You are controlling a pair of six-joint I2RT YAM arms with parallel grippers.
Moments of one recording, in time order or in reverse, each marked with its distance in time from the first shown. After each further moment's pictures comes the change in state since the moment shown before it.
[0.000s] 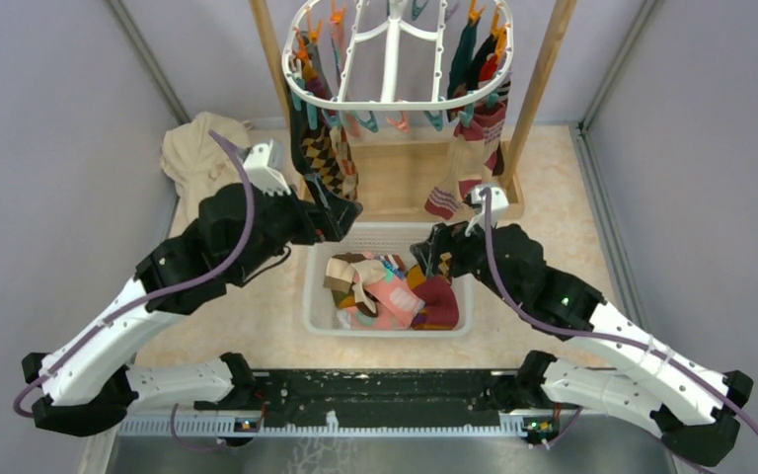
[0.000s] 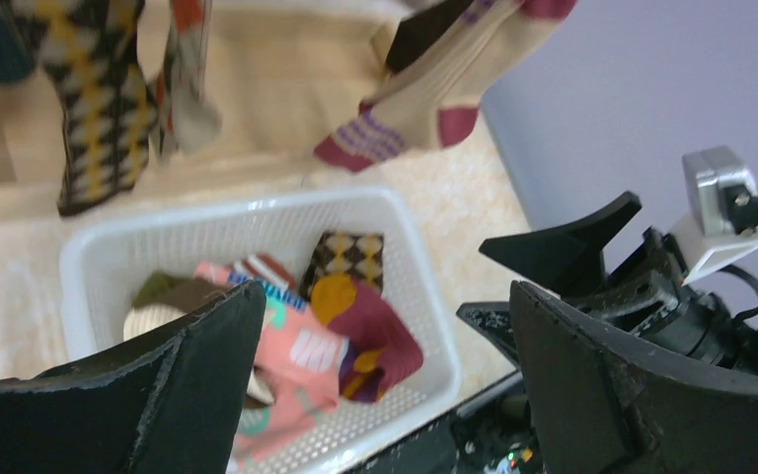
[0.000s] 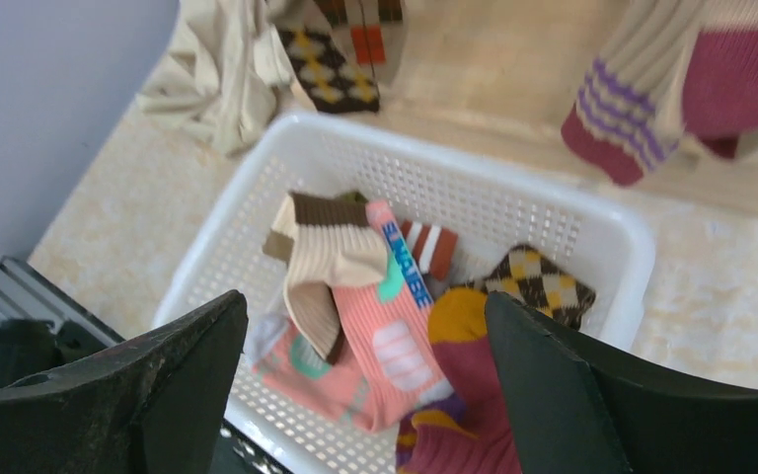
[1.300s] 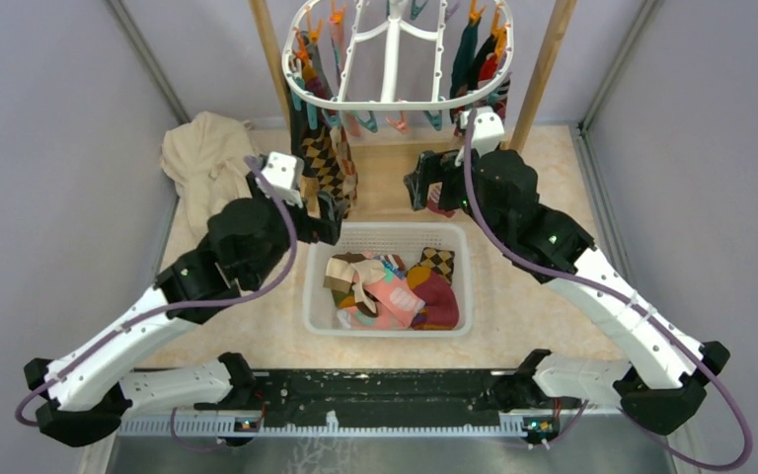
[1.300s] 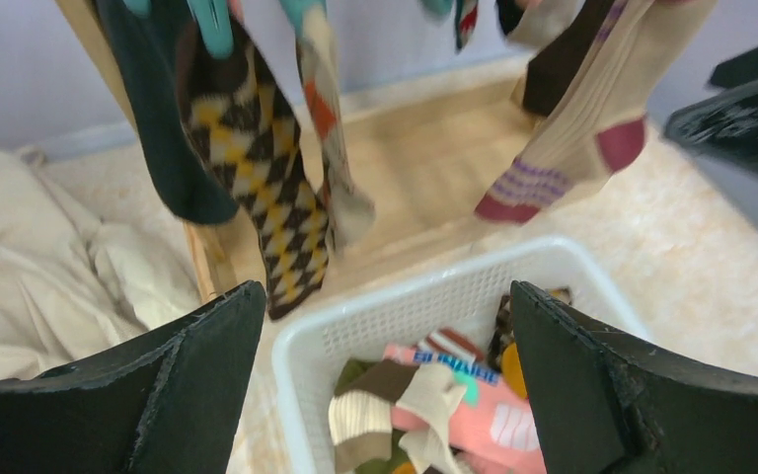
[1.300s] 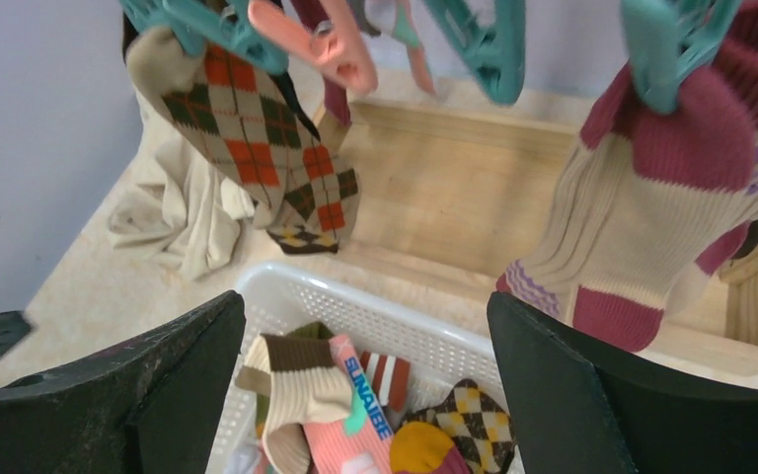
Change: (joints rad) left arm 0.029 -0.033 -0.087 0.234 -0.153 0.530; right arm -0.147 0.342 0.525 -0.056 0.012 -0.171
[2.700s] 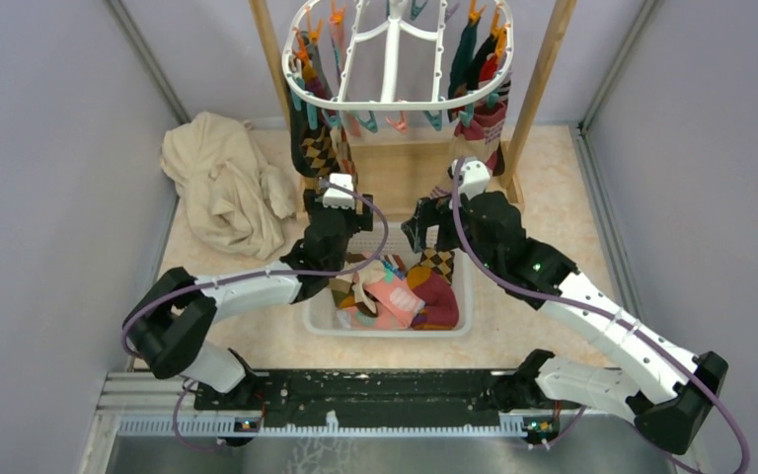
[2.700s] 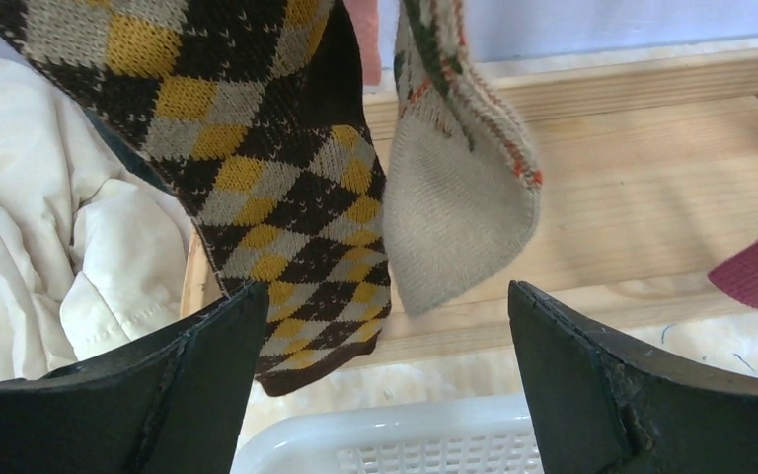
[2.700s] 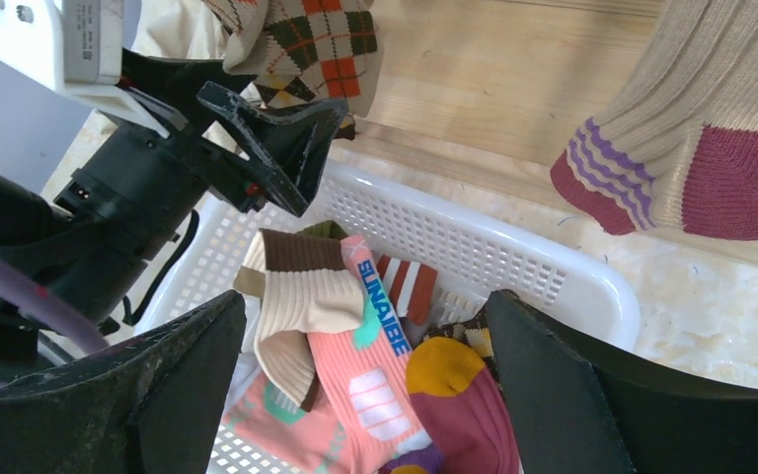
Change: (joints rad) left arm 0.170 0.511 -0.534 1.075 -0.153 0.115; right arm -0.009 -0.132 -0.390 0.119 -0.138 0.089
